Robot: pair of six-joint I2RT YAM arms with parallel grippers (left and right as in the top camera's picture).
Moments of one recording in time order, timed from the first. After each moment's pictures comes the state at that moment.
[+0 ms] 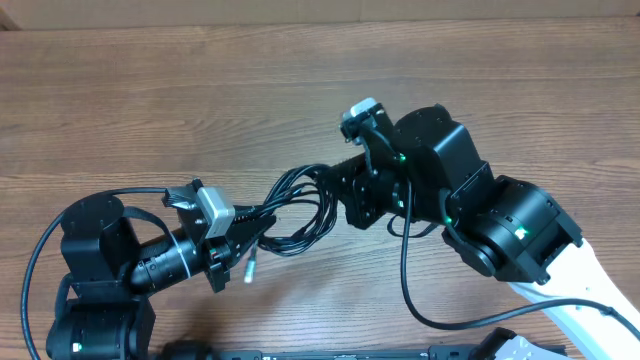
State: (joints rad) left arm 0.03 0.72 1.00 -0.78 1.05 0.26; right arm 0.73 1.28 1.52 -0.89 -0.24 0.36
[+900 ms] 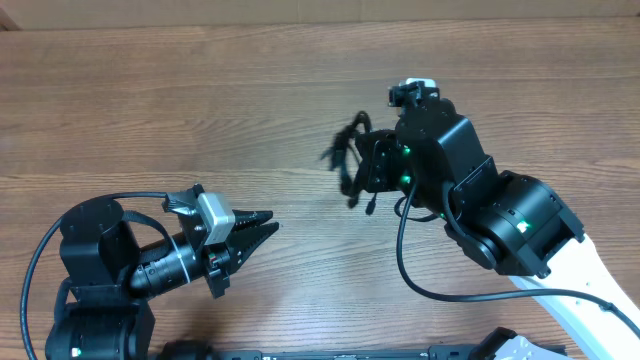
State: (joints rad) left arm 0.03 0.72 1.00 -0.79 1.09 0.26; right arm 0.71 1.29 1.52 -0.90 0.06 0.61
